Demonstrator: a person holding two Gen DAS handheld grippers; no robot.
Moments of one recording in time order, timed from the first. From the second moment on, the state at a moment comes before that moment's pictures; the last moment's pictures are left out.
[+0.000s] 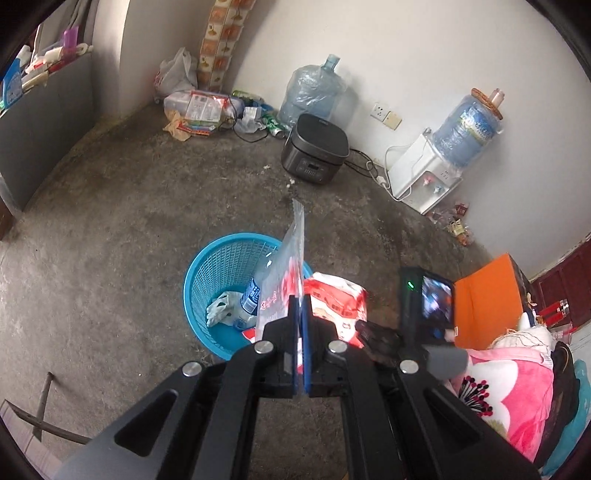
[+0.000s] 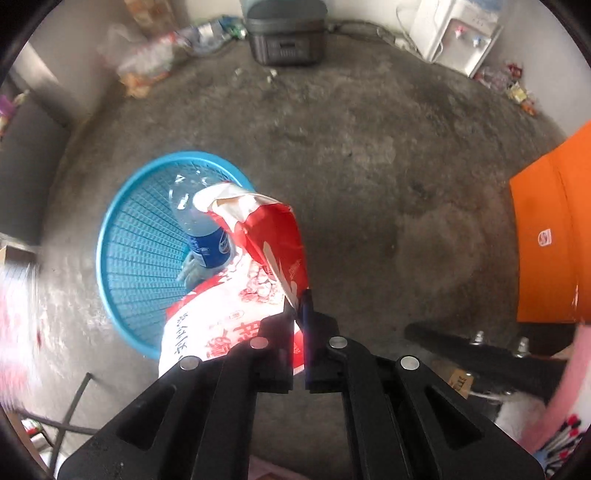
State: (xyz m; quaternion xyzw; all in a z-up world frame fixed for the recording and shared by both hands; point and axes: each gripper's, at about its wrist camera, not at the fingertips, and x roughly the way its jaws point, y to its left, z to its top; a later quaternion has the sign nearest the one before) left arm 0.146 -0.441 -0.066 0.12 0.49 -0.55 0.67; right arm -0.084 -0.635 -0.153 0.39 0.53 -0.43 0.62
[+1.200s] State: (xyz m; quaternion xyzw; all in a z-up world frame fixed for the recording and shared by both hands) left arm 0.164 -0.468 -0.067 0.08 0.50 -0.50 0.70; right arm -0.125 -0.605 -0.106 0.47 0.41 -0.37 0.69
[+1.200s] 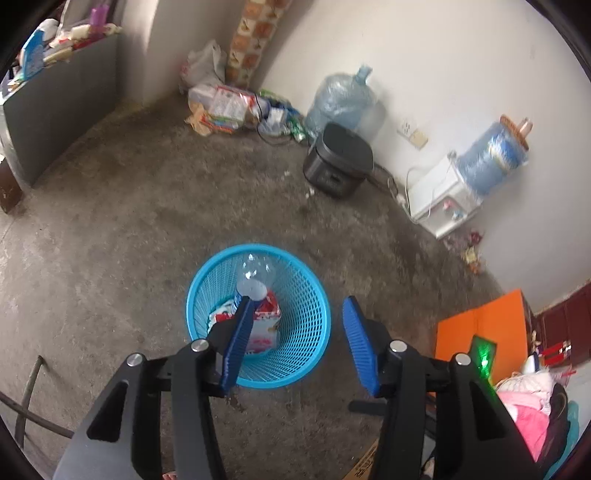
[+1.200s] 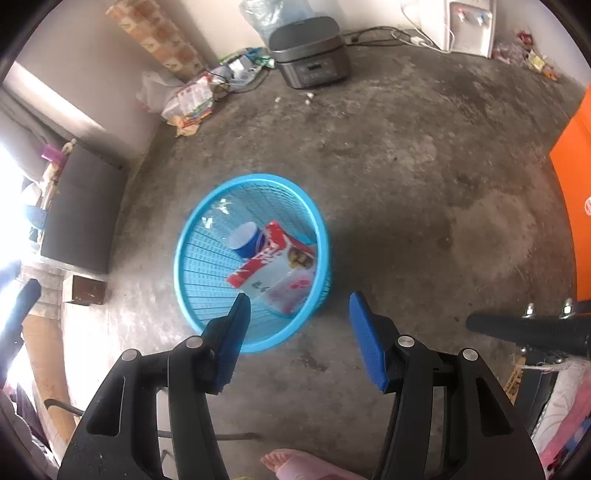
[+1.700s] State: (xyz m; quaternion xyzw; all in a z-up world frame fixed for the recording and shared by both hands) left arm 0.139 -0.309 0.078 0.03 0.35 -0.51 0.78; right arm -0.100 -0.526 0.037 0.29 0.28 -0.31 0.86
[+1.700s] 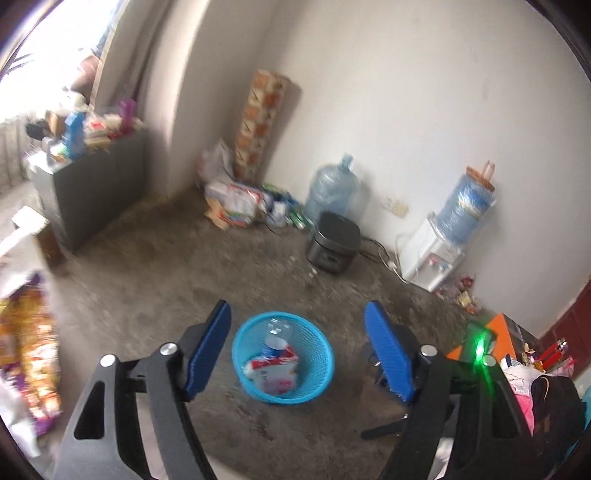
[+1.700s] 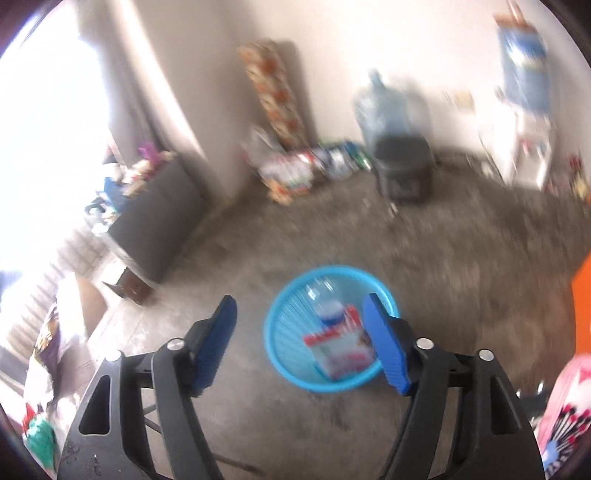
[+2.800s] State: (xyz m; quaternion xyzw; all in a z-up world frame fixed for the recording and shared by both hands) left arm 0.135 0.059 0.101 -0.11 0.28 -0.25 0.92; right arm -0.036 -0.340 0.130 0.13 0.25 -0.05 0.96
